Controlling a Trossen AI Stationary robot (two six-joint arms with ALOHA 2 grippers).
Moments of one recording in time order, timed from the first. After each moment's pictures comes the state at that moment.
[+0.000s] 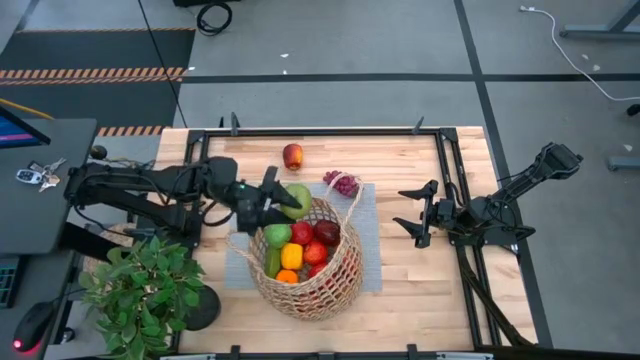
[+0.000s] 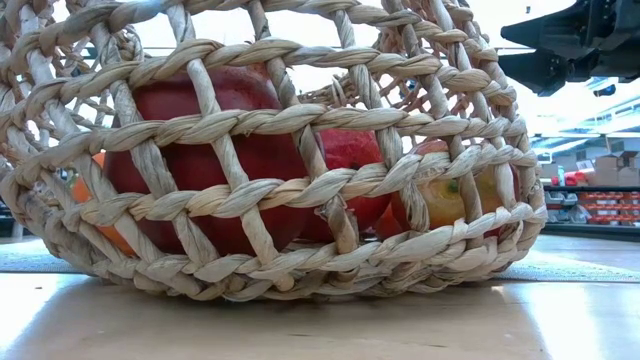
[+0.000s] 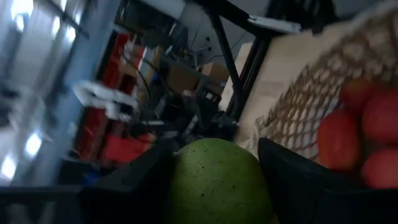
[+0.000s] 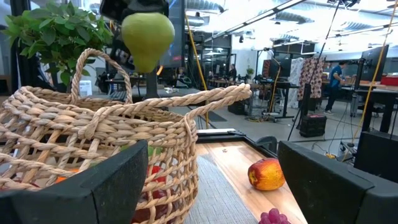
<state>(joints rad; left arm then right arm) -0.05 1.11 1.02 -0.11 0.18 1.14 0.50 0.62 0.01 0.87 0.74 -0.21</state>
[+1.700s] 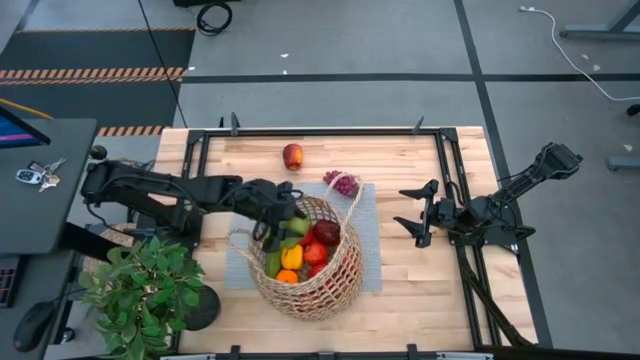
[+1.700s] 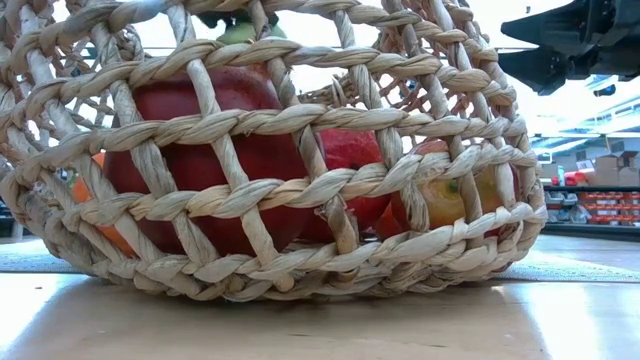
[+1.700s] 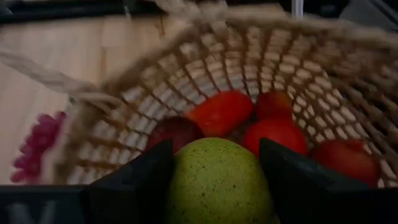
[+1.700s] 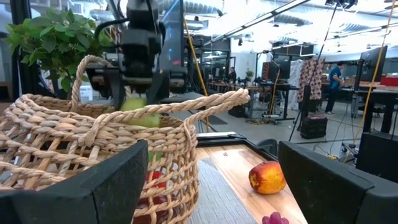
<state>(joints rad) -0.10 1.32 1.02 -0.31 0.06 0.03 0.50 0.62 0.01 0.89 0.74 -0.21</state>
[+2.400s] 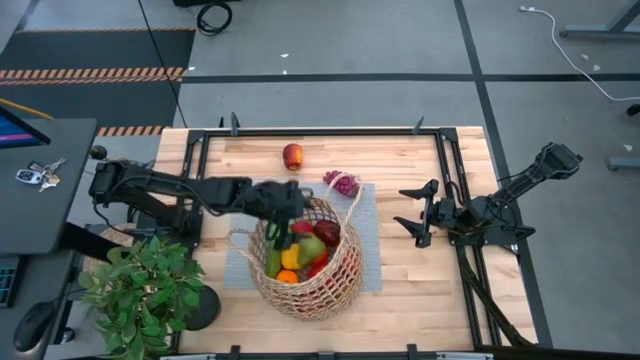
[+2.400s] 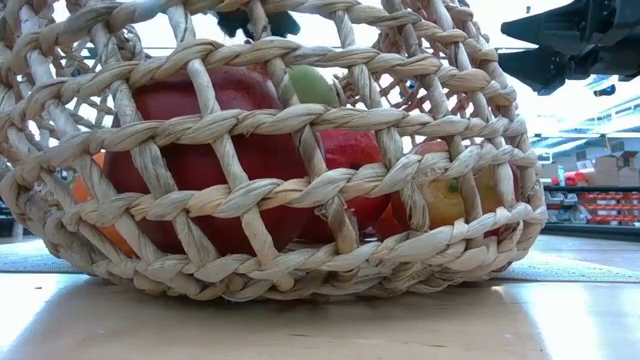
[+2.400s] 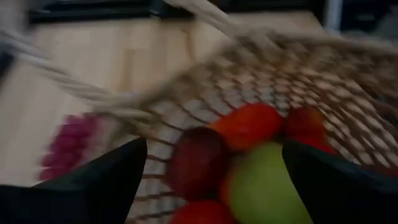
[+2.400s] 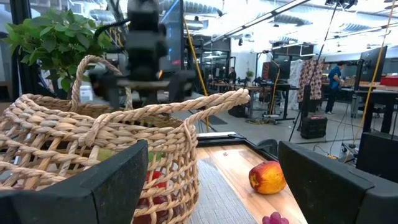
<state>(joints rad) -0.07 1.39 1.07 -0.27 -0.02 0.00 0.50 0.62 0.01 0.89 0.74 -0.21</state>
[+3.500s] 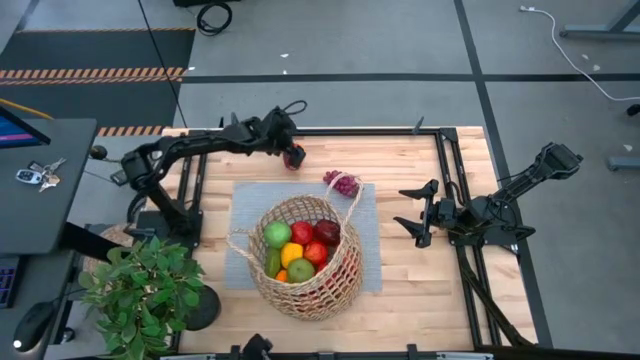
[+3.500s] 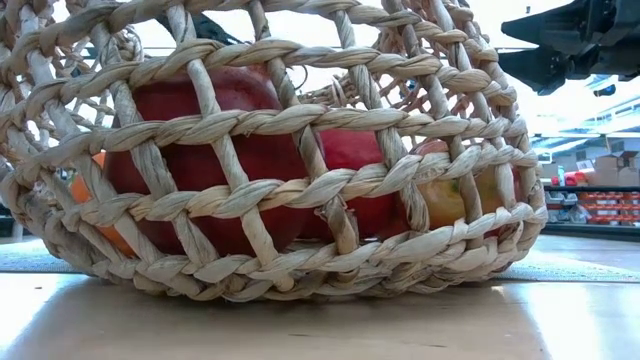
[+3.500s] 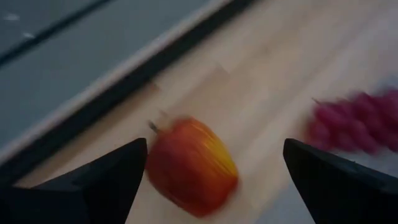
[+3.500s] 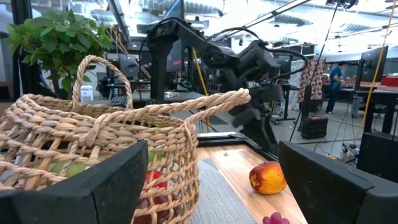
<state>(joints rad) 0.57 1.67 1.16 -0.36 -0.10 -0.24 0.50 0.62 0.01 0.89 0.74 -0.21</state>
